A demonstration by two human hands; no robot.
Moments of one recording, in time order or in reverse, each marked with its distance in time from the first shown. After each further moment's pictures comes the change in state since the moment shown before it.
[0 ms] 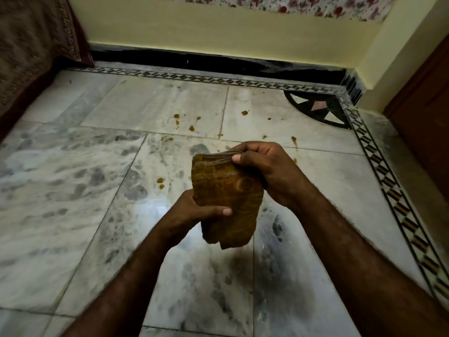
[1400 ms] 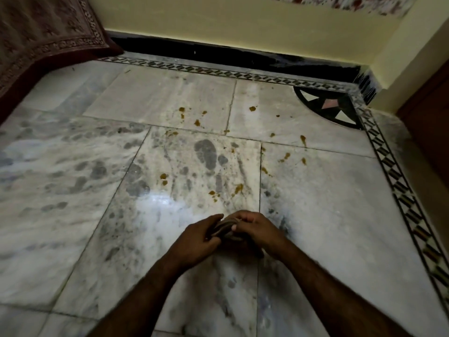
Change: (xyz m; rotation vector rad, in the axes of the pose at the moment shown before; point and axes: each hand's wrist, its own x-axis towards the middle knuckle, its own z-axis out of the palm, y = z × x) left_hand 0.000 -0.102 -0.022 0.684 0.020 -0.007; right_hand -0.010 0.172 0.002 -0.245 -0.060 0.326
